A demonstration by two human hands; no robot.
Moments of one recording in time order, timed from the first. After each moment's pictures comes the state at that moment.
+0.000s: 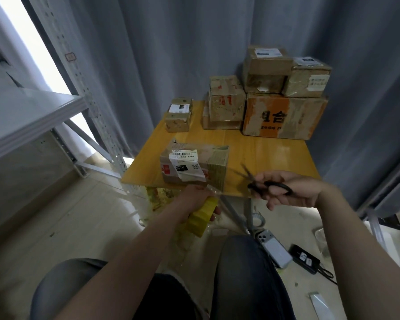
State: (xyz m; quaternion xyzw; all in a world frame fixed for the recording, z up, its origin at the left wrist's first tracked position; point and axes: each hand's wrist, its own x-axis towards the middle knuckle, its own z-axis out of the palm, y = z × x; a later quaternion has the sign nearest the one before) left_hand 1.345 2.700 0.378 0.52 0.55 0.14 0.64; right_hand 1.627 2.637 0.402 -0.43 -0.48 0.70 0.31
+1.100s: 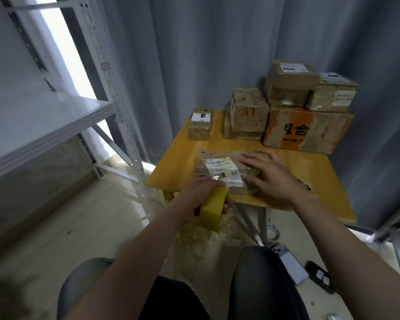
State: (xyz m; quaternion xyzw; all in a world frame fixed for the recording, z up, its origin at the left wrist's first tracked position) left_hand 1.295 2.690 0.436 0.47 0.45 0.24 0.72; right_hand 1.550 2.697 0.404 -0.61 -0.76 0.04 0.22
